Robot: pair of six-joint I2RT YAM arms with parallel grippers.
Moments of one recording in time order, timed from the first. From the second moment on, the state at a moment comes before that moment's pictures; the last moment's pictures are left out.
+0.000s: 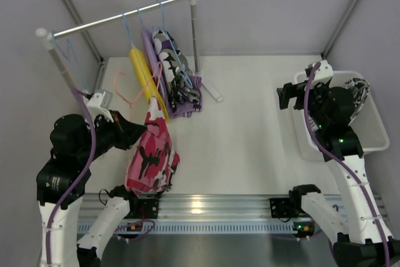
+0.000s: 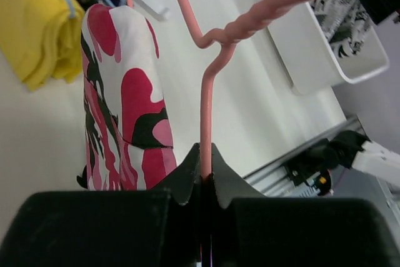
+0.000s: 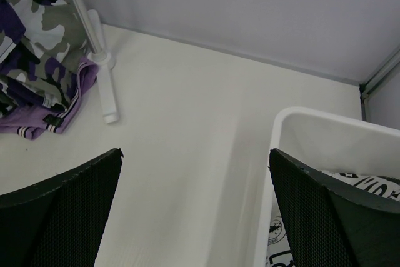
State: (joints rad) left arm -0.16 0.66 1.32 -0.99 0.40 -0.37; right arm 0.12 0.80 0.96 -0.28 -0.14 -0.08
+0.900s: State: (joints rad) left arm -0.63 1.15 1.44 -0.82 0.68 -0.38; right arm 0.12 0.76 0.92 -0.29 -0.09 -0.08
